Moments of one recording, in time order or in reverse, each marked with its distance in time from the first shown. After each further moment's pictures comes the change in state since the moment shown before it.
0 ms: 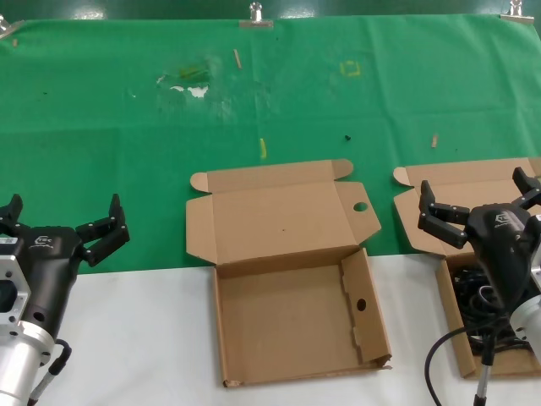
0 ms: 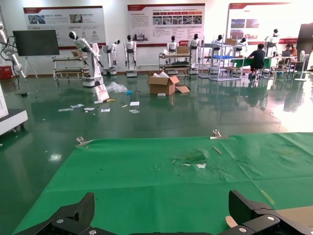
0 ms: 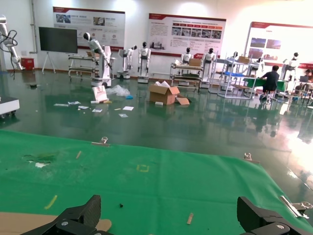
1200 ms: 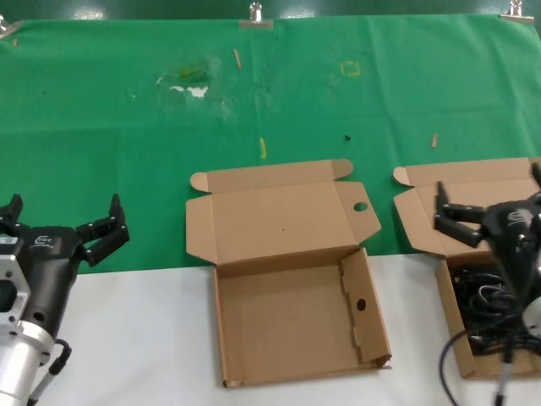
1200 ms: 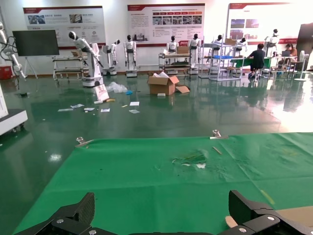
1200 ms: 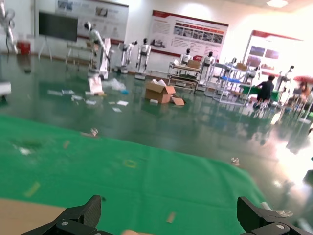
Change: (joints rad) left arm 0.000 0.000 0.000 0.000 0.000 0.000 0.000; right arm 0.007 0.042 -0.017 -0.010 -0.011 0.049 -0.041
